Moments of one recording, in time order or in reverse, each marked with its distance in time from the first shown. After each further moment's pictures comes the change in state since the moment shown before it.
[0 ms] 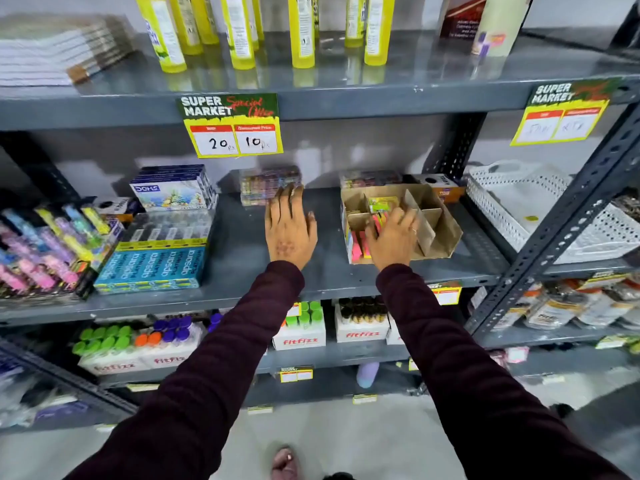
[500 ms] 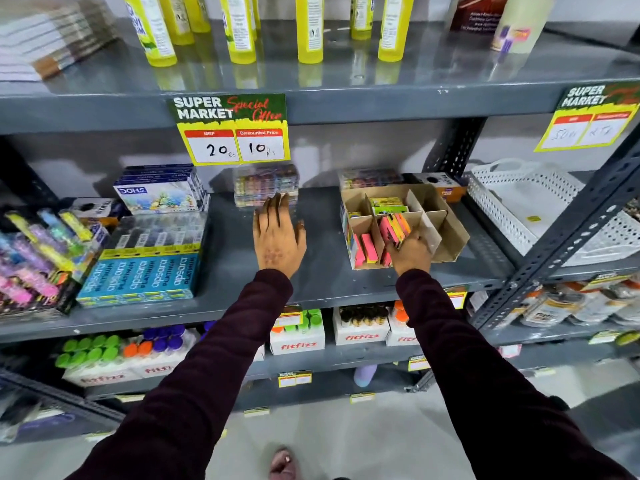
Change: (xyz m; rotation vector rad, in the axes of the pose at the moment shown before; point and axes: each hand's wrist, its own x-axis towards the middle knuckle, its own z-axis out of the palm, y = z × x) left_hand 0.007 -0.034 0.019 -0.044 -0.106 -0.034; right_hand 0.021 0.037 0.026 0.022 -0.229 0.254
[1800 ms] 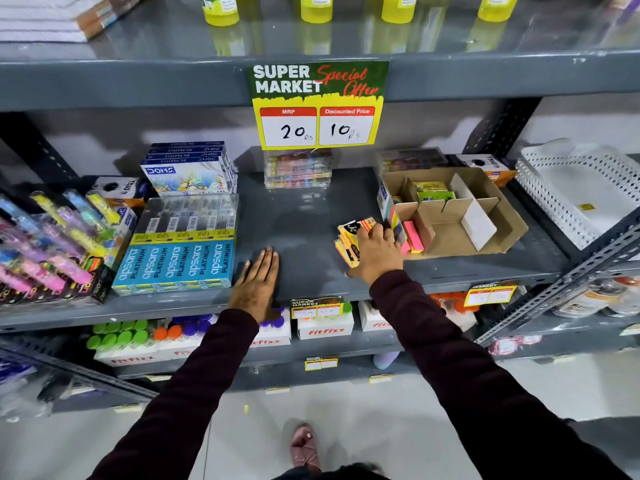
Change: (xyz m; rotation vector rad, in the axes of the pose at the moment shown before) left_hand -0.084 -0.156 0.003 0.255 -0.578 0.175; right_hand -0.071 -0.101 0.060 -0.434 -0.227 -0.408
